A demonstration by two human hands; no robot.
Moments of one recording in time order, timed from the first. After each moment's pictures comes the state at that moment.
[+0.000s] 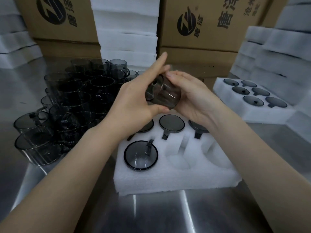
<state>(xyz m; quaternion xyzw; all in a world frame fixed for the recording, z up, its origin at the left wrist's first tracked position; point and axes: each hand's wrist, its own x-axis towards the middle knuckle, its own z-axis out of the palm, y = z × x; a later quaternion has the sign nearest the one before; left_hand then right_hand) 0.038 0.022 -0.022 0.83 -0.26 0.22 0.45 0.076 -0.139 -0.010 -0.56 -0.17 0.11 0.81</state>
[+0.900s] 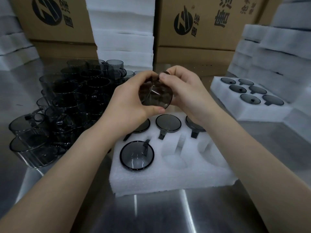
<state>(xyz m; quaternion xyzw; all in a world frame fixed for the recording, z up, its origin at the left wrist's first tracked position) 0.038 0.021 -0.020 0.83 -0.20 0.20 0.48 0.067 -0.136 -0.006 -0.71 -0.20 -0.03 0.68</state>
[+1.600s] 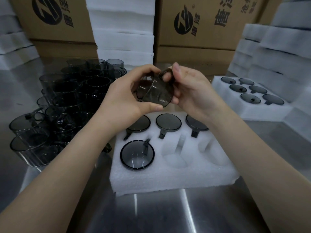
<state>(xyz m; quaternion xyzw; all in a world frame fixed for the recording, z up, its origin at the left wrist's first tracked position) 0.041 0.030 -0.019 0.76 -0.26 0.17 0.57 0.075 -0.148 -0.007 -0.60 -0.29 0.07 0.74</state>
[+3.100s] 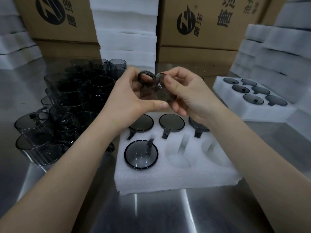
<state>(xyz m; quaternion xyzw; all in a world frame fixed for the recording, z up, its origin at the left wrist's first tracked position) 0.038 0.027 -0.019 0.70 -0.20 0.12 0.68 0.071 -0.143 -0.012 -0.66 -0.26 0.03 0.70</state>
